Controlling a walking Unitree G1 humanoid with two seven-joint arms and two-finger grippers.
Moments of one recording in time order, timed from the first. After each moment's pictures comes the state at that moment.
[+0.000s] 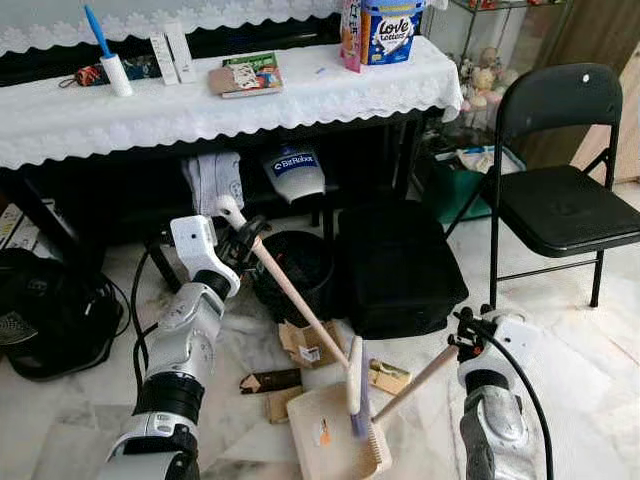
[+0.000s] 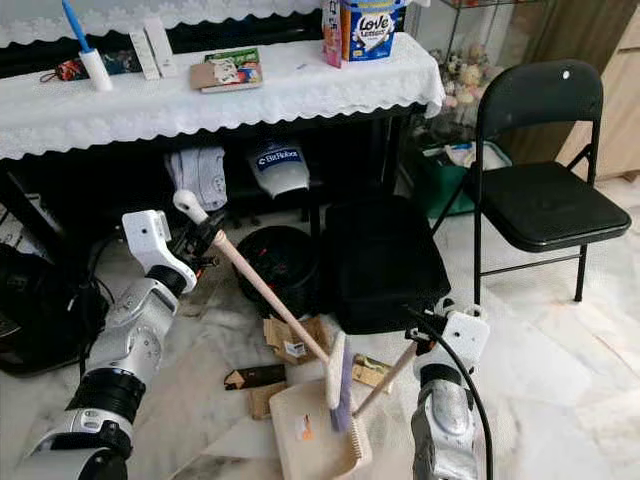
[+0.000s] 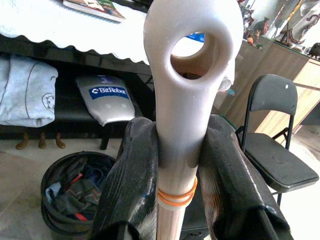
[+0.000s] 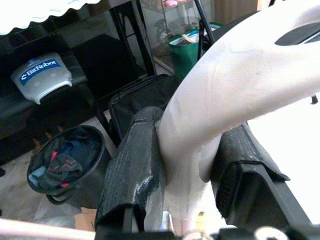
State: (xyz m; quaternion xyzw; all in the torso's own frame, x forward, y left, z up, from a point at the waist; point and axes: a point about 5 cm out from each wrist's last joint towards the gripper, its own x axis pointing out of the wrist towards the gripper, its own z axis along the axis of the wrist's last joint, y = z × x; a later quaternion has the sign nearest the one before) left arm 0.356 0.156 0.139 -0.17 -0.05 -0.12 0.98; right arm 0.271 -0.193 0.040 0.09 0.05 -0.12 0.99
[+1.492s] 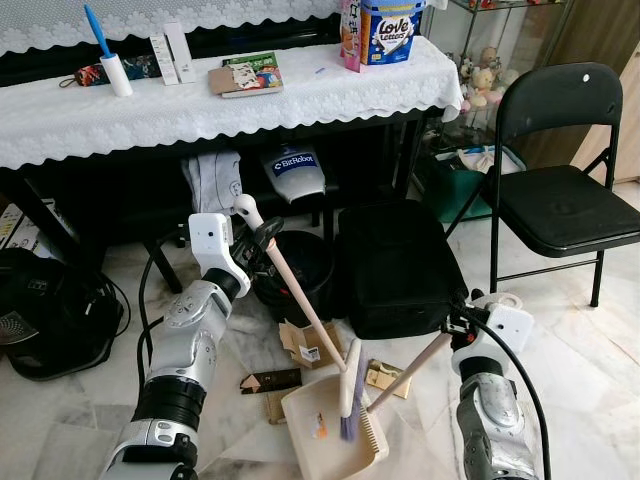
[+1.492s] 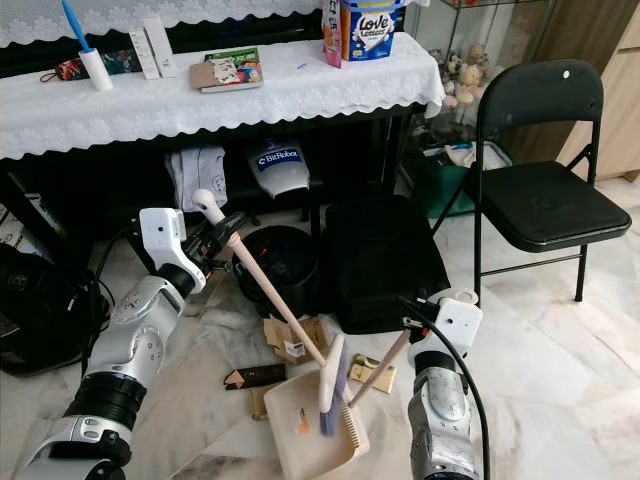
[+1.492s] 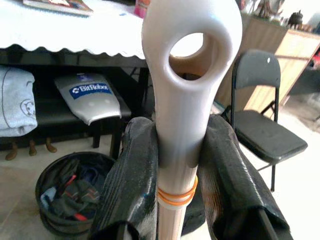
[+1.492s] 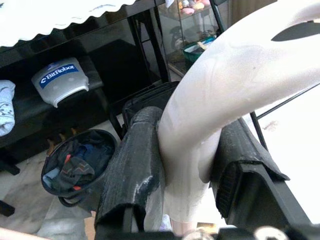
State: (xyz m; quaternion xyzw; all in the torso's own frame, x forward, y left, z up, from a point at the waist) left arm 0.352 0.146 0.146 -0.11 -0.03 -0.18 0.98; right arm 0.282 -0.186 0.049 0.09 0.04 -0.09 0.99
